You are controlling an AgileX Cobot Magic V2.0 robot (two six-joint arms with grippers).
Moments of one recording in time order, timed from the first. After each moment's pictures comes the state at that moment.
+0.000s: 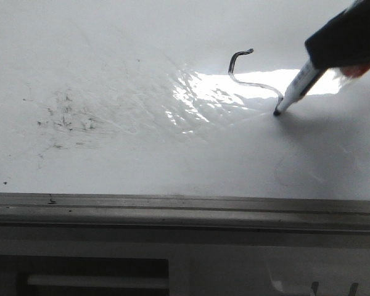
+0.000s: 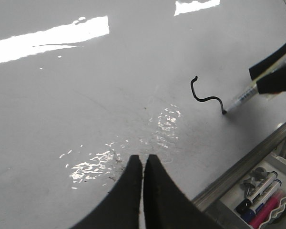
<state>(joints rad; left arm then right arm) -0.42 0.48 -0.41 -1.04 0.37 1.05 0.59 0.89 -0.54 0.22 0.19 -0.58</state>
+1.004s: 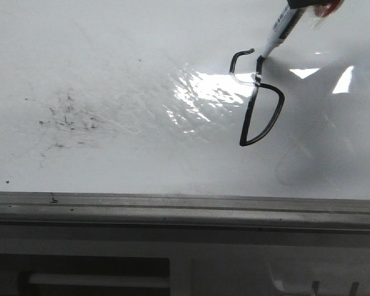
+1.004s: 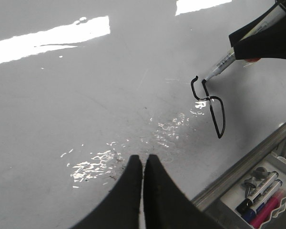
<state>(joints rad) -0.42 0.48 -0.41 -1.04 0.37 1.05 0.52 0.97 -0.67 0.23 0.12 -0.55</state>
